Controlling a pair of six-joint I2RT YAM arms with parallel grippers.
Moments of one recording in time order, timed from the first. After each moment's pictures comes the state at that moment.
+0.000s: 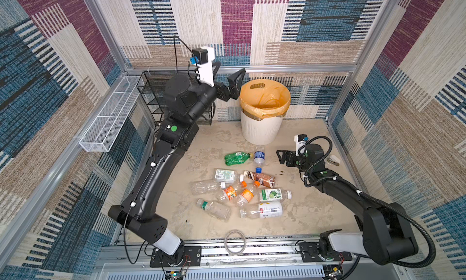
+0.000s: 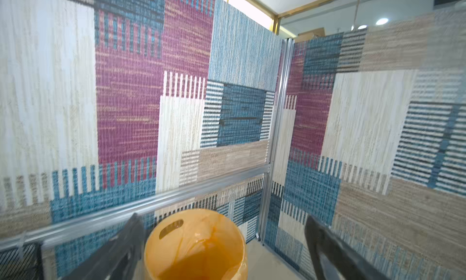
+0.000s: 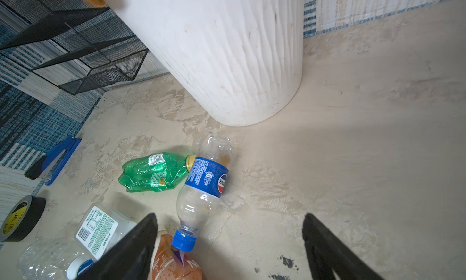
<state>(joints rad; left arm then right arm) -0.48 1.55 1.91 -0.14 0.17 -0.13 0.24 1.33 0.73 0.13 -0.20 0.35</state>
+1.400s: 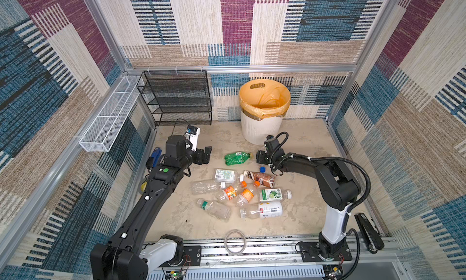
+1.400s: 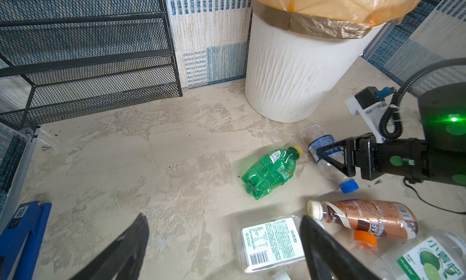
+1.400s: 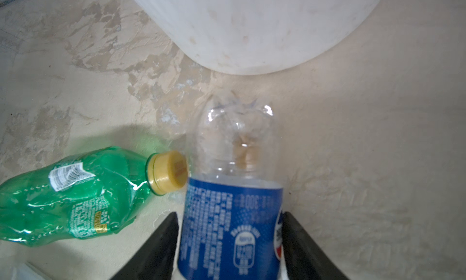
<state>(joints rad) -0.23 1.14 1.02 -0.34 0.11 0.00 0.47 1.91 1.15 -0.05 0.08 0.49</state>
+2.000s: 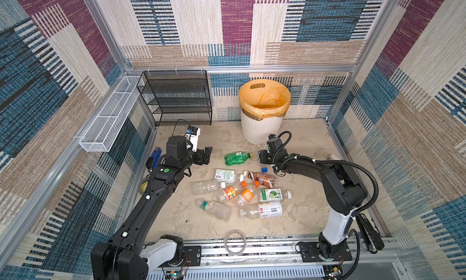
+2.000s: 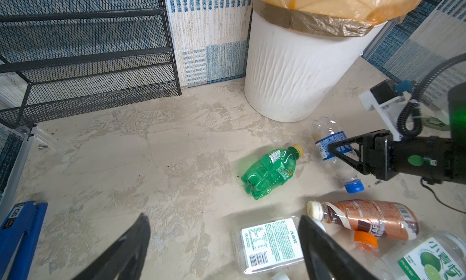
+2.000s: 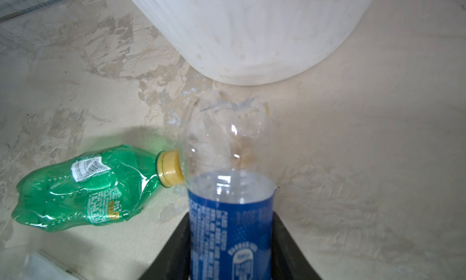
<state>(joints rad) -0.23 1.15 1.00 -0.33 0.11 0.00 0.46 1.83 1.10 -0.04 0.08 0.46</state>
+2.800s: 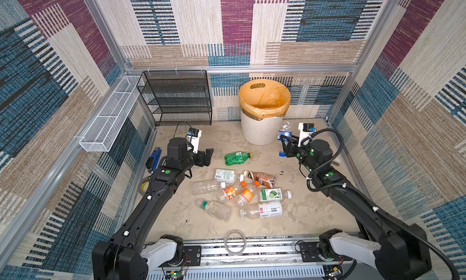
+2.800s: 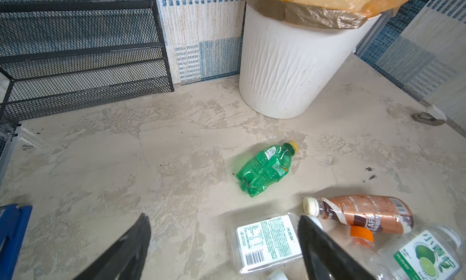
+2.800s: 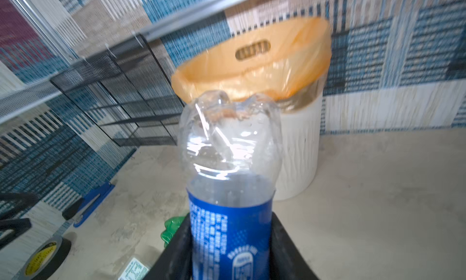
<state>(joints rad) -0.23 1.14 0.96 -0.28 0.15 0.00 0.34 1.08 0.78 0.25 -0.04 0.30</state>
